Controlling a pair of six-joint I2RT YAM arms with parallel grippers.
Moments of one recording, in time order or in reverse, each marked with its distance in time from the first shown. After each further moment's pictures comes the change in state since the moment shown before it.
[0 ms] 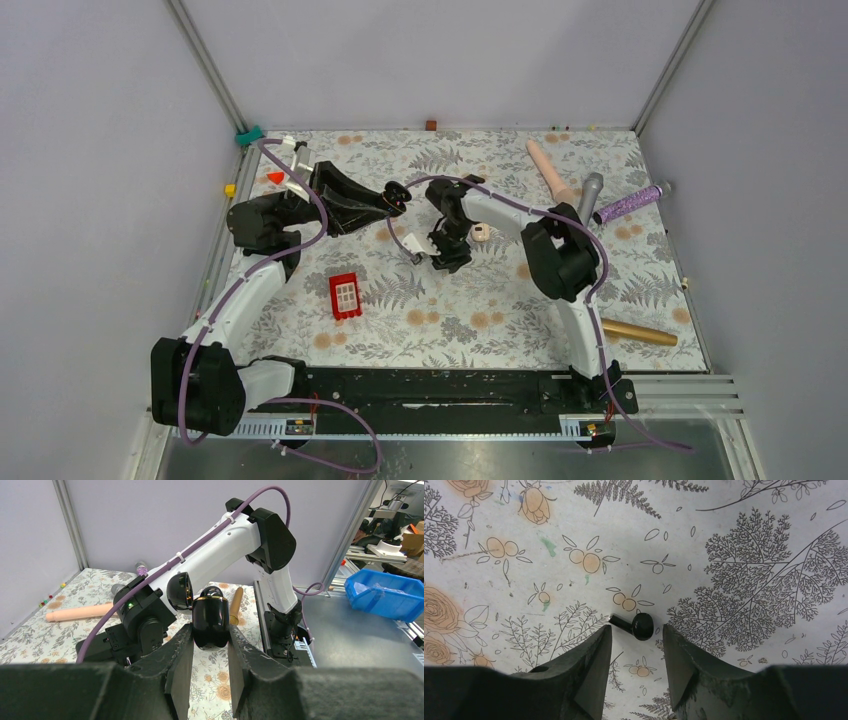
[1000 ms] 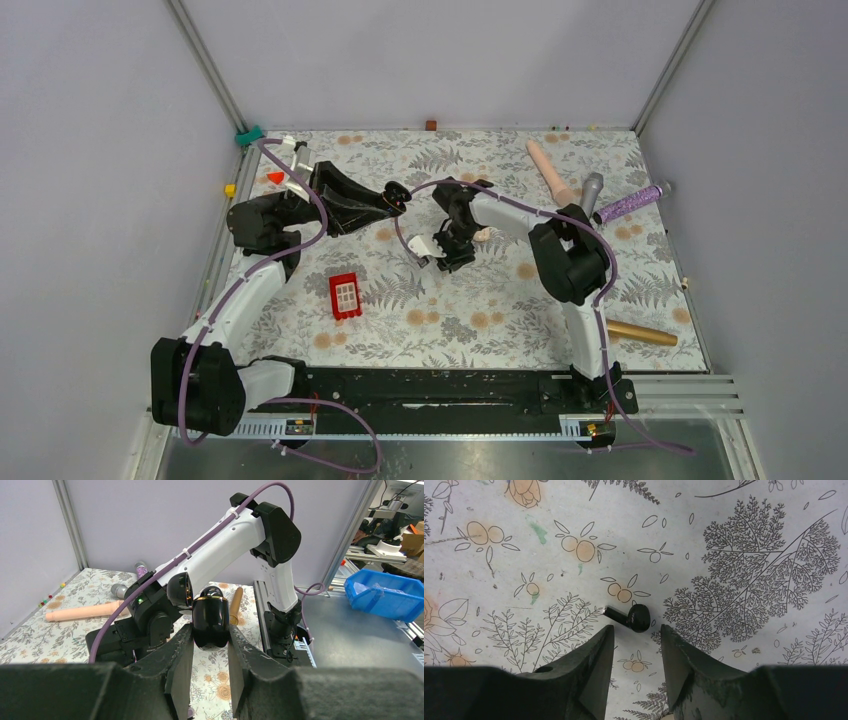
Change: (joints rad) left arm 0.000 0.000 0.000 0.000 0.000 -0.001; right arm -0.017 -0.064 -0.116 0.117 0.000 -0.047
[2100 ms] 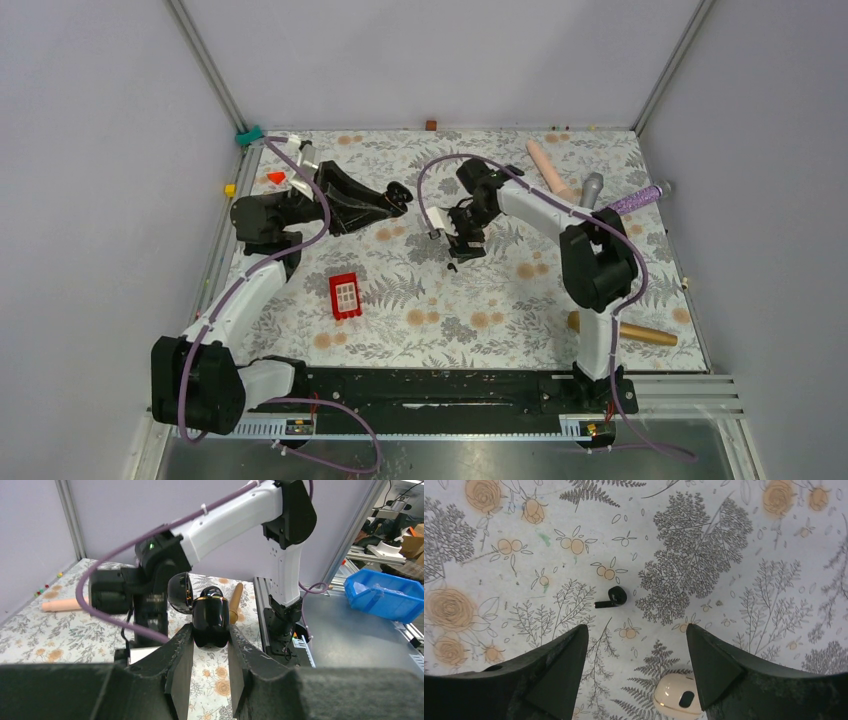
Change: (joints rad) left arm -0.013 0.010 0.000 -0.110 0.000 0.072; right arm -0.121 -0.161 -0.038 0.018 -0.204 0.127
